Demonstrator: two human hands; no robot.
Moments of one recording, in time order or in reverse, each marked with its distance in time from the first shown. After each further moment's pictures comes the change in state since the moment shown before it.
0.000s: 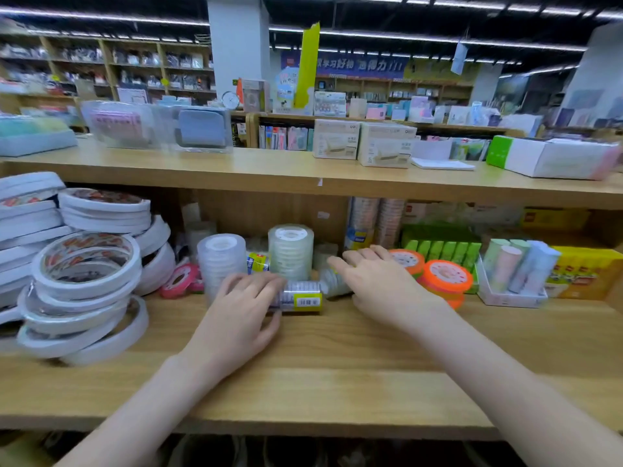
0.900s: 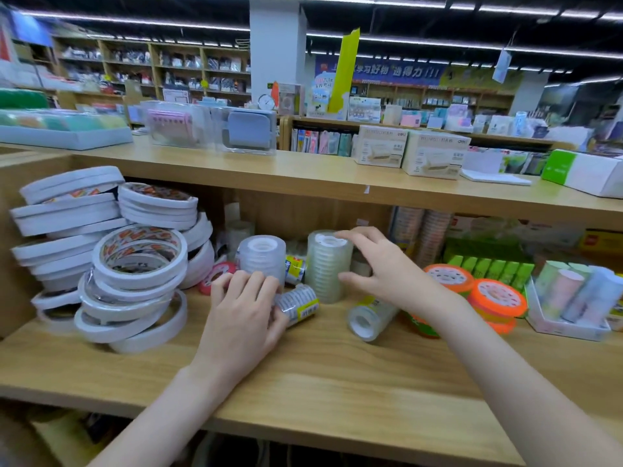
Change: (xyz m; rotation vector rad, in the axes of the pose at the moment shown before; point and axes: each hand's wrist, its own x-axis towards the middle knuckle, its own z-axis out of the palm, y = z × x) left_hand -0.021 -0.018 -0.011 0.212 0.202 -0.211; right_hand 0.043 -0.012 -0.019 0.676 0.021 0.040
